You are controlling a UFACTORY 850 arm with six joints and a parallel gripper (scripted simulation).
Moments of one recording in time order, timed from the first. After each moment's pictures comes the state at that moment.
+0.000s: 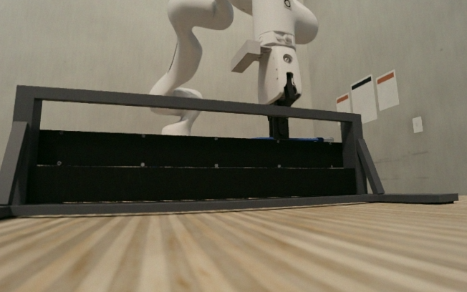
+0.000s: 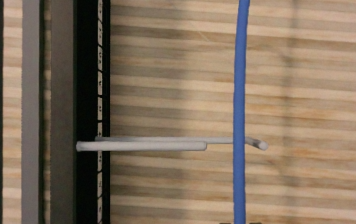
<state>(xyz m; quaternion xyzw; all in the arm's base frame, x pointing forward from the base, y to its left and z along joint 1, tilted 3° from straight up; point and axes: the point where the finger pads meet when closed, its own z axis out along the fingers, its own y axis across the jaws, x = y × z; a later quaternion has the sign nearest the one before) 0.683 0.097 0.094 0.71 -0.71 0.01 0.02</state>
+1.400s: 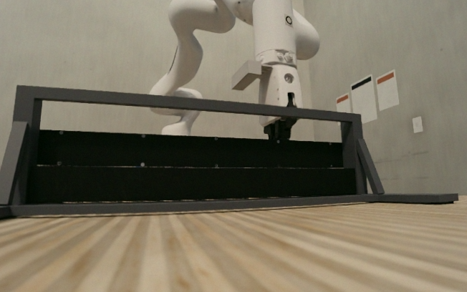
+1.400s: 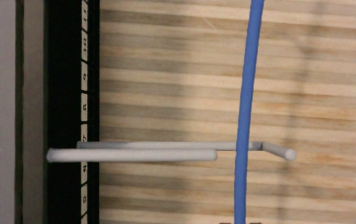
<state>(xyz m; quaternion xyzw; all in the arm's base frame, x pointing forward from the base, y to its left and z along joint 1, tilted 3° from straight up) 0.682 0.095 0.056 0.71 -0.71 0.01 0.02</state>
